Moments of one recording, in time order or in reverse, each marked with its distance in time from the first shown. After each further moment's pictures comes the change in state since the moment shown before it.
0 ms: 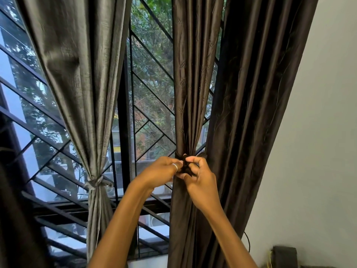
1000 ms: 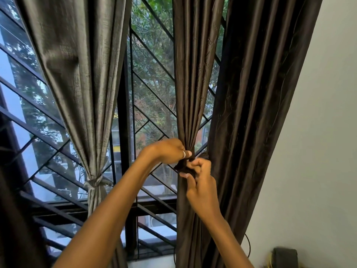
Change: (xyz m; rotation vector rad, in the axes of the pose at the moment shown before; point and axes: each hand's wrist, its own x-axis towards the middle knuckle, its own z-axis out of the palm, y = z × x) left_hand 0.048 0.049 -0.022 0.750 -0.117 0.099; right_hand -0.004 0.014 0.001 -0.175 0.057 -0.200
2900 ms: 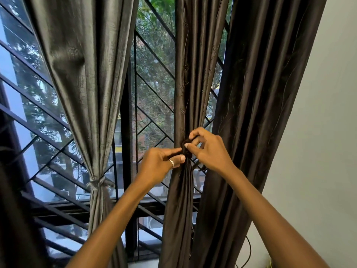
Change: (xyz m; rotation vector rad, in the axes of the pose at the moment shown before) left_hand -0.033 -0.040 0.056 -0.812 0.573 0.166; right_hand 0.106 -0.015 -0.034 -0.277 -0.177 -0.207
